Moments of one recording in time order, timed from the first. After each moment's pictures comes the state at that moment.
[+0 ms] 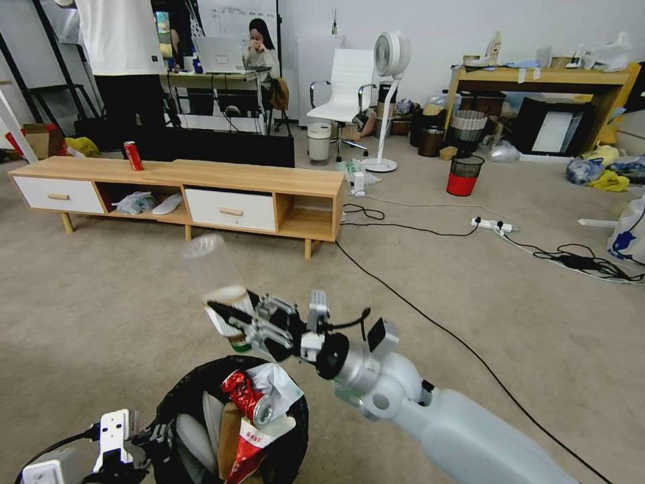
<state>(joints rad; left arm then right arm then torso) 1.89 -1.20 -0.83 -2.50 -0.87 0.62 -0.34 -0.61 1.02 -0.41 1.87 1.12 0.25 -0.59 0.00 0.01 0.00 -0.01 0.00</state>
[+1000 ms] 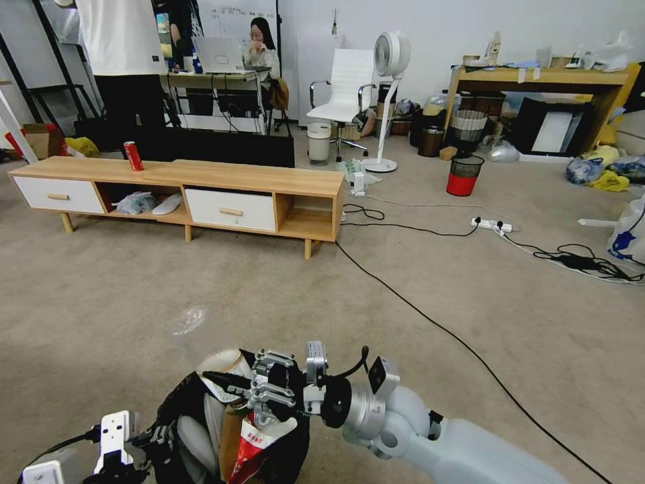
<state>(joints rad) 1.89 -1.20 -0.83 -2.50 -0.89 0.63 -0.35 -0.64 0.99 -0.53 1.87 1.11 0.25 -0.64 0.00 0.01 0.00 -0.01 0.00</state>
